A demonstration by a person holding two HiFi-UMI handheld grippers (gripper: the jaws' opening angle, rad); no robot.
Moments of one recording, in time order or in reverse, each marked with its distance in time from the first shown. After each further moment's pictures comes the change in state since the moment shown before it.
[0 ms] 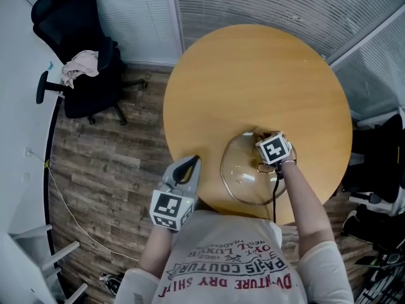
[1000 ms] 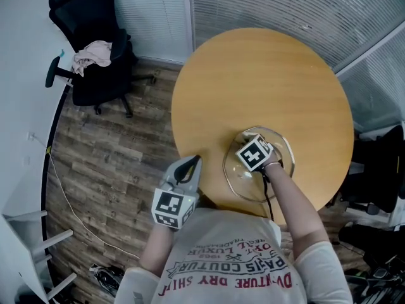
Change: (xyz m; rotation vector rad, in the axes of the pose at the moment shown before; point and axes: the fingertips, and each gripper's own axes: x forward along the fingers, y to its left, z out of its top) left arm -0.033 -0.017 -0.013 -0.010 -0.013 0.076; right arm -0.009 0.094 0.012 -0.297 0.040 0.083
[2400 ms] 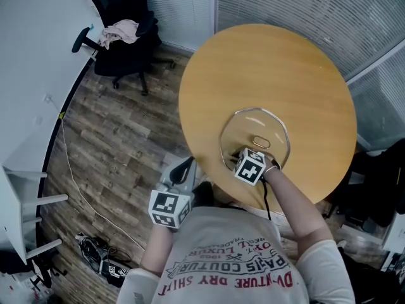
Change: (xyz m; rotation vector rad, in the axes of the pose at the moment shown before) left arm -0.097 -0.091 -0.048 -0.090 -0.006 0.238; right arm -0.045 0.143 -0.092 -0.544 -0.101 0.315
